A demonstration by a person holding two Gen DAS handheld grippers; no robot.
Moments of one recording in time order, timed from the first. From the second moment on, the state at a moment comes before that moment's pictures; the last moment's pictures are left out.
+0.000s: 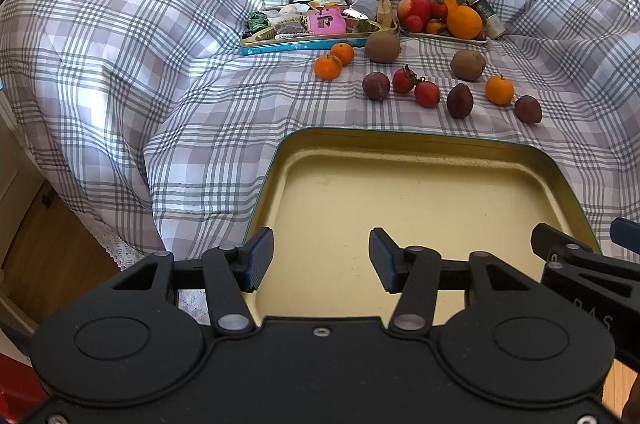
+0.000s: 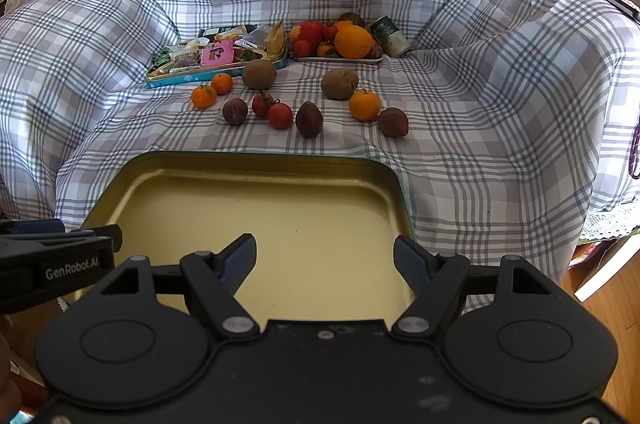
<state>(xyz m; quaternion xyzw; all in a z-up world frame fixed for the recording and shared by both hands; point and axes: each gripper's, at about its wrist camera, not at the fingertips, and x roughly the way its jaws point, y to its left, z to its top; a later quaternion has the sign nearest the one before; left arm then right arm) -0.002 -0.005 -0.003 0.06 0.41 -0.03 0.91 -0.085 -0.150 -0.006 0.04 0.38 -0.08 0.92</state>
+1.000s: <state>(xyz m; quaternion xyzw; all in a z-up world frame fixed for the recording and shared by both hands) 0.009 0.002 -0.015 0.02 0.44 -0.05 0.90 -0.073 -0.148 -0.022 0.04 0.41 -0.05 0.91</state>
